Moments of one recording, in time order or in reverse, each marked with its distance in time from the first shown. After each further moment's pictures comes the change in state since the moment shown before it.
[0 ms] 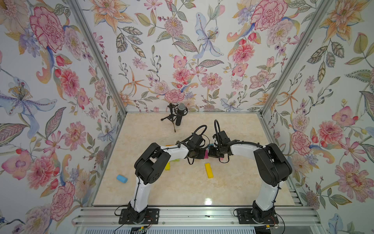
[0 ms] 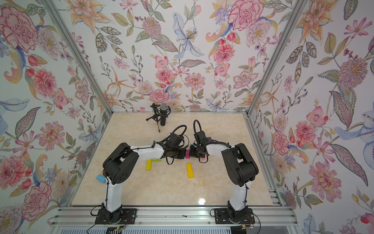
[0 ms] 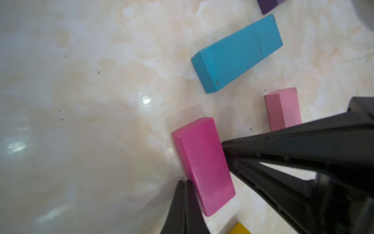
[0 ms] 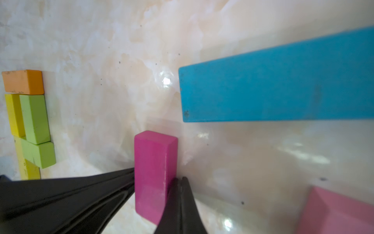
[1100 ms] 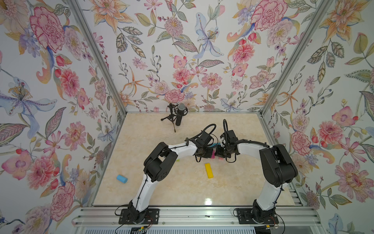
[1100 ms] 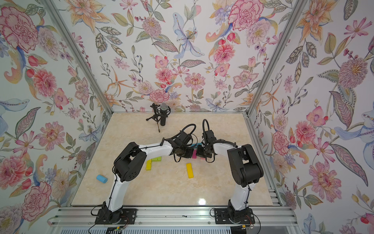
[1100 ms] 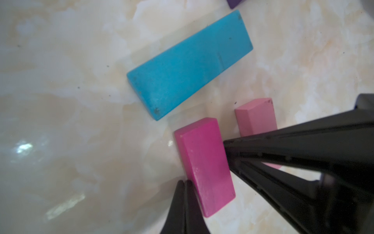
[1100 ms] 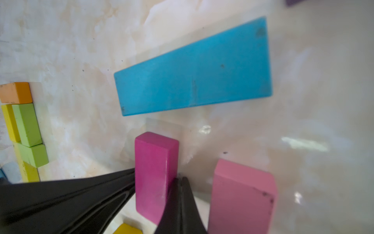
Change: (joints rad) left arm -0.054 0.143 0.262 -0.166 0.002 0.008; right arm -0.125 -0.020 -0.015 -0.055 -0.057 -0.047
